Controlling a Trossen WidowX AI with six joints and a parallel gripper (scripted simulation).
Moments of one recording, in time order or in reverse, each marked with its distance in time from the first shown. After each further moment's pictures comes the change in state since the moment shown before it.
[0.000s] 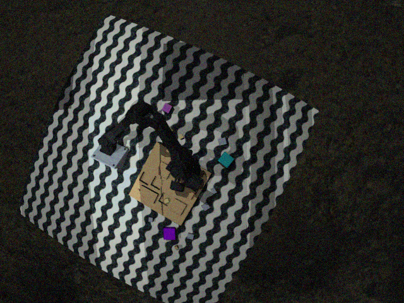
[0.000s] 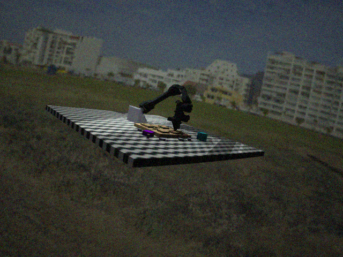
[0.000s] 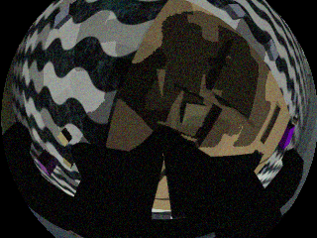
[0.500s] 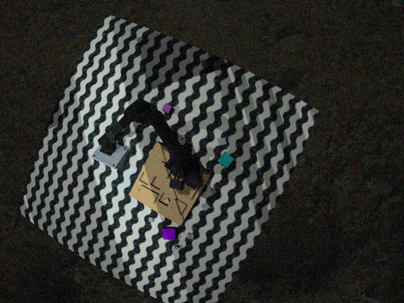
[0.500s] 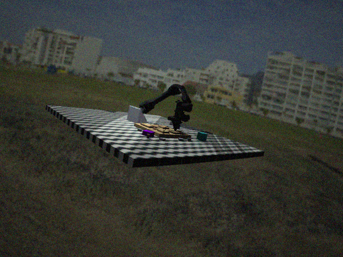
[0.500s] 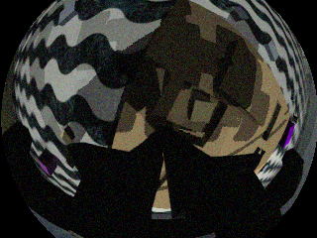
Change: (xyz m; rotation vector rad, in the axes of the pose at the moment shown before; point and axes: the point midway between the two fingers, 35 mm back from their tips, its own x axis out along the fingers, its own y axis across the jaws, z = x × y) arm -0.002 0.008 -0.004 0.000 -0.008 -0.003
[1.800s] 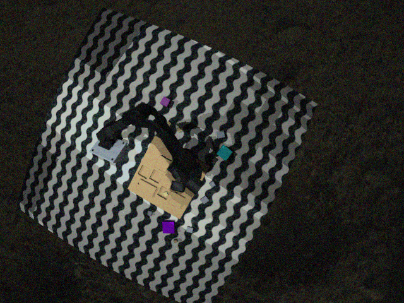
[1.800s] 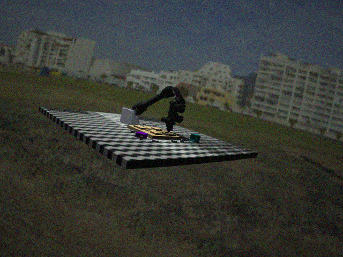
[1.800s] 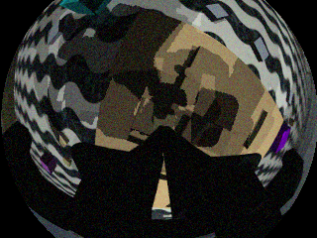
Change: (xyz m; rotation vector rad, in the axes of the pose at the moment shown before) arm -0.010 -0.033 0.021 0.014 0.014 0.011
